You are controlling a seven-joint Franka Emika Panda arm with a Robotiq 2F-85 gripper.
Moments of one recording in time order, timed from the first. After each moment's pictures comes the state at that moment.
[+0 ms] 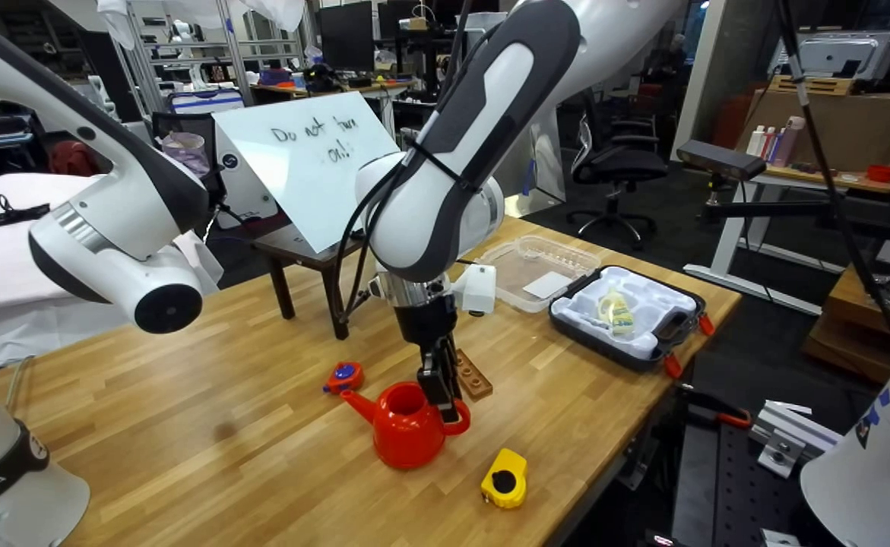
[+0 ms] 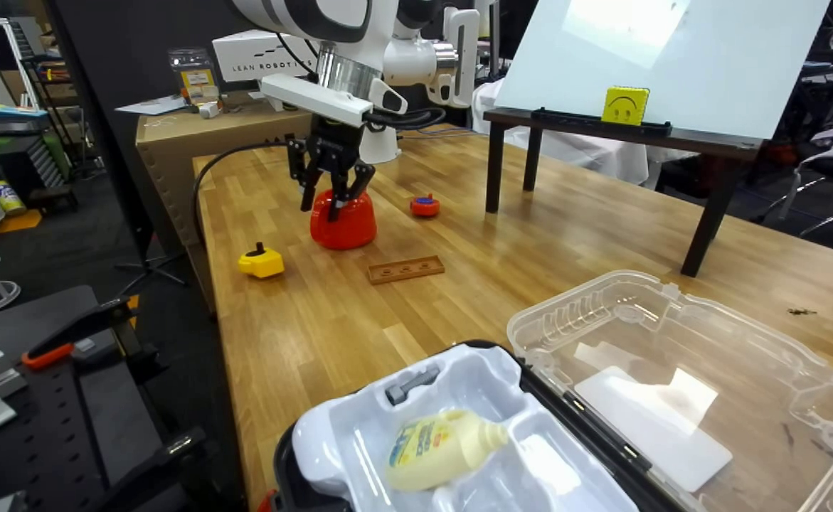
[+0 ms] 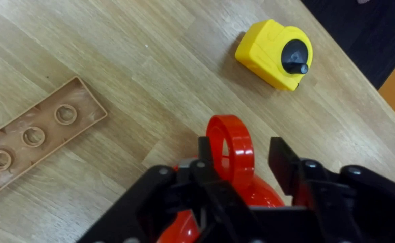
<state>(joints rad) 0.03 0.47 0.15 -2.10 0.11 2.26 -0.41</state>
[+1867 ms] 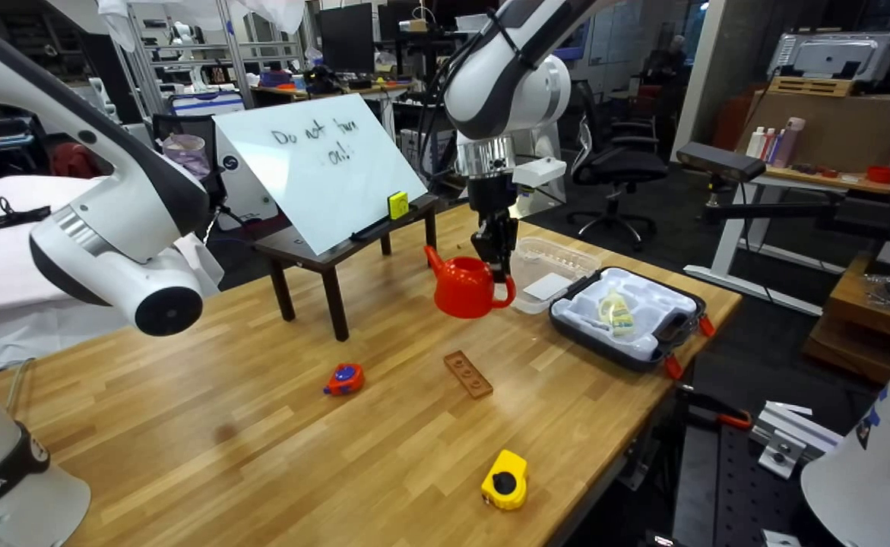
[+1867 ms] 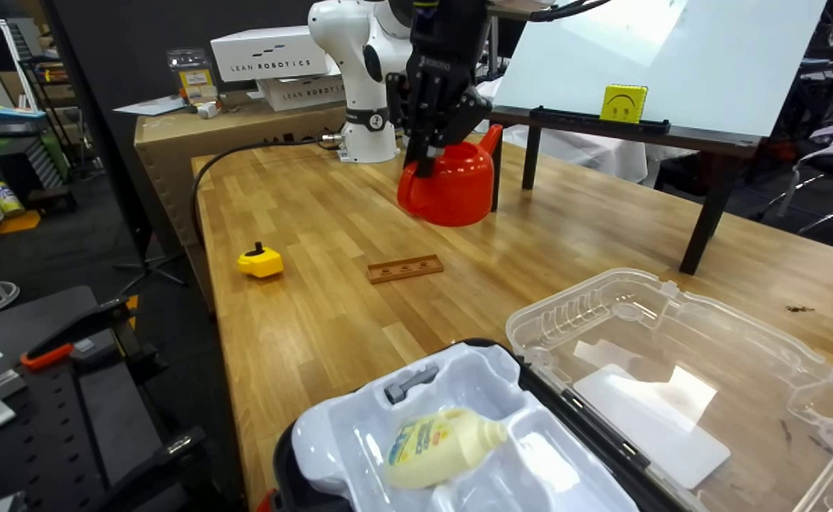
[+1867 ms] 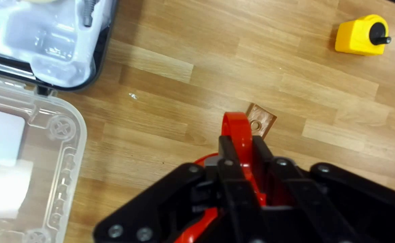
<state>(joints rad) -0.14 0.24 -0.07 -2.10 0.10 2.11 -0.31</state>
